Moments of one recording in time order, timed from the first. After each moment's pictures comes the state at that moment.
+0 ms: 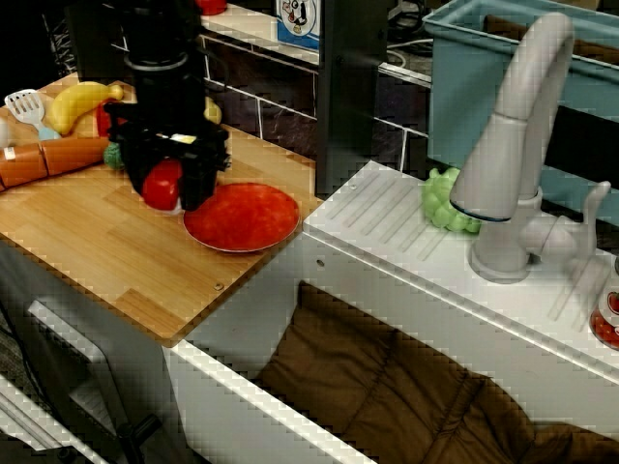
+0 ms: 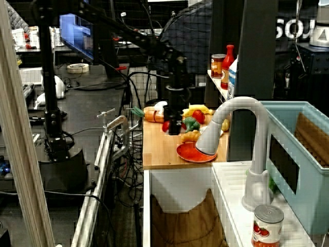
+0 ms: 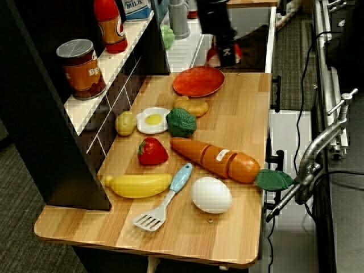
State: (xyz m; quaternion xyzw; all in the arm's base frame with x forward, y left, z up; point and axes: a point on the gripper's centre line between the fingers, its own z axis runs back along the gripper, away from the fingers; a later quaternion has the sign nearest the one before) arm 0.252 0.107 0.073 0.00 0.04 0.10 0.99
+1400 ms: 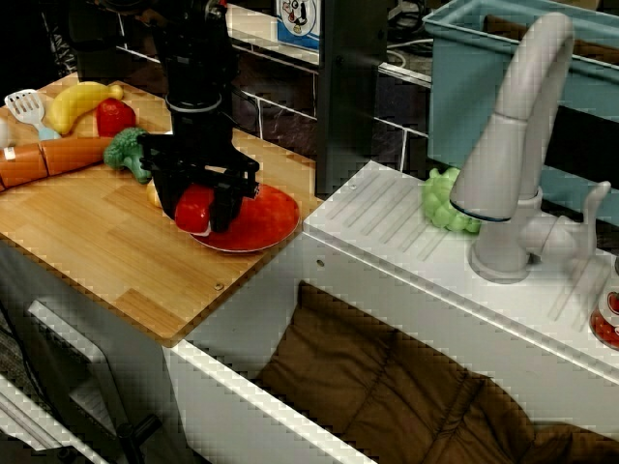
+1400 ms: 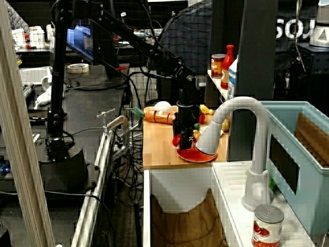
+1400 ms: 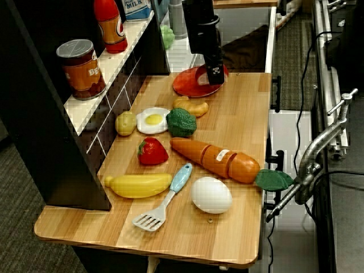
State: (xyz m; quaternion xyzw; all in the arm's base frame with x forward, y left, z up) arm 0.272 0.109 0.036 0.02 0.02 0.14 0.99
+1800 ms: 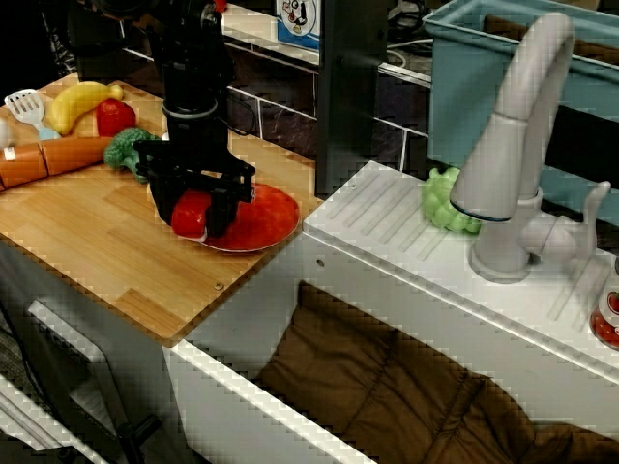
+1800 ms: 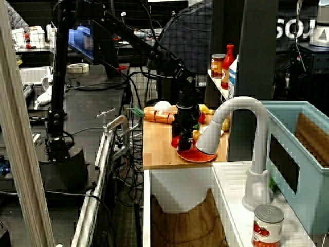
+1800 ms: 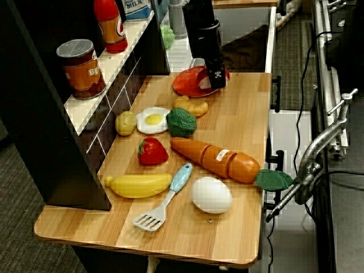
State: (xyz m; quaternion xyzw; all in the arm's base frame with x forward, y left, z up) arm 0.270 0.111 0.030 0.02 0.03 0.15 0.99
